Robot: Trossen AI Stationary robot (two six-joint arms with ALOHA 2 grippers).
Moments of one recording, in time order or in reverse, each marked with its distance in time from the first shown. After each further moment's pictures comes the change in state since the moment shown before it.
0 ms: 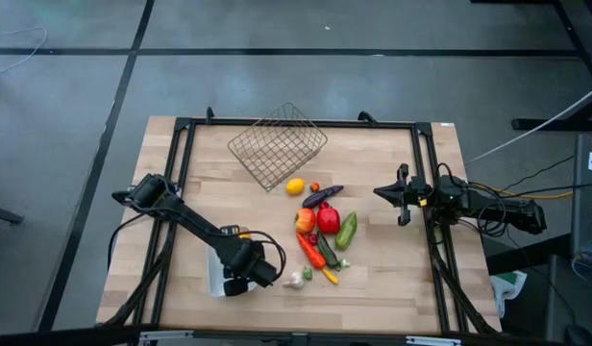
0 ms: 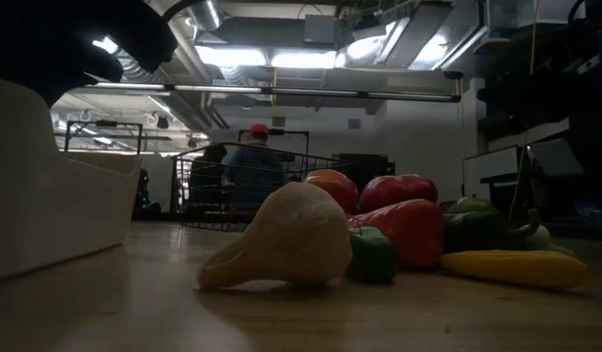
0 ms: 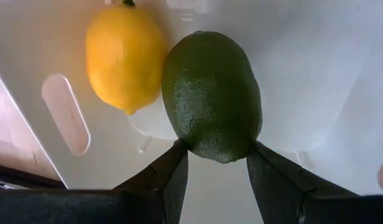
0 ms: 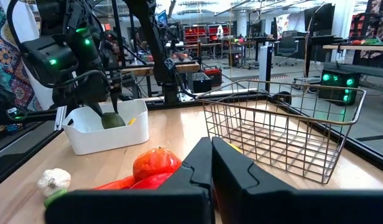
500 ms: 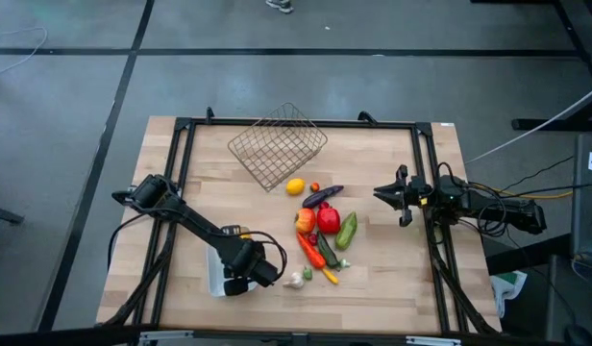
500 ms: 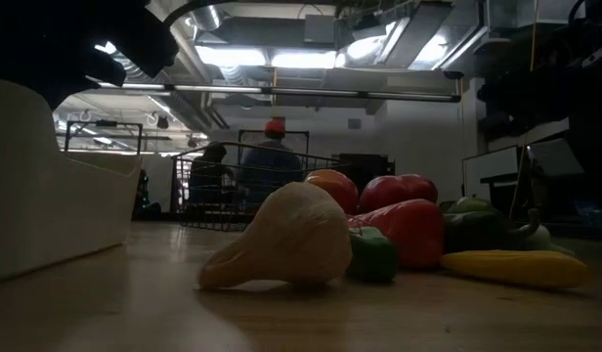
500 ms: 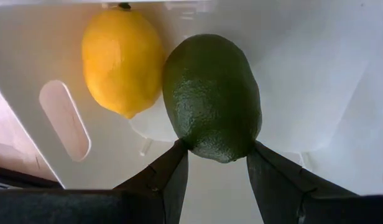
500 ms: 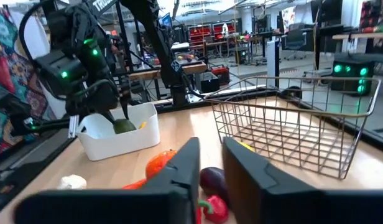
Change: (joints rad) left arm 0.007 0.015 0.001 0.000 0.000 0.025; right arm 0.000 0.000 0.000 0.004 -0.025 0.075
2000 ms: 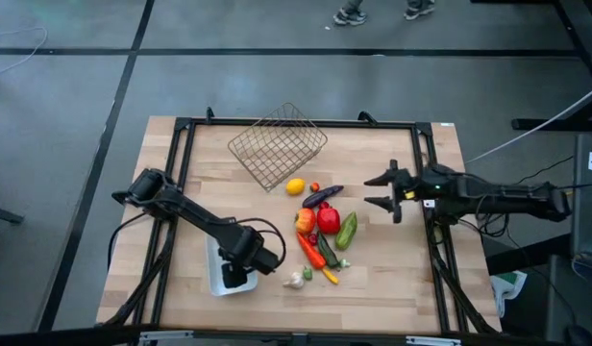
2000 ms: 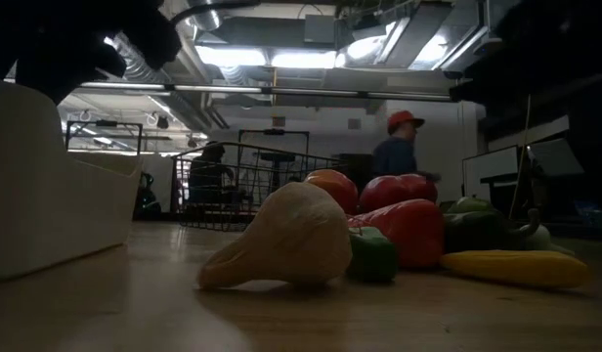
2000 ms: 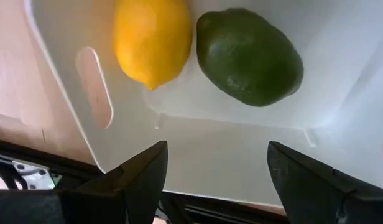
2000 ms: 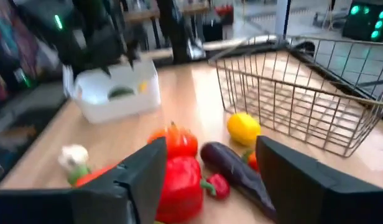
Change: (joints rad) left arm 0.059 -0.063 0.003 -0.087 0.049 -0.004; right arm 0.000 0.522 0.318 -0.063 -0.037 -0.044
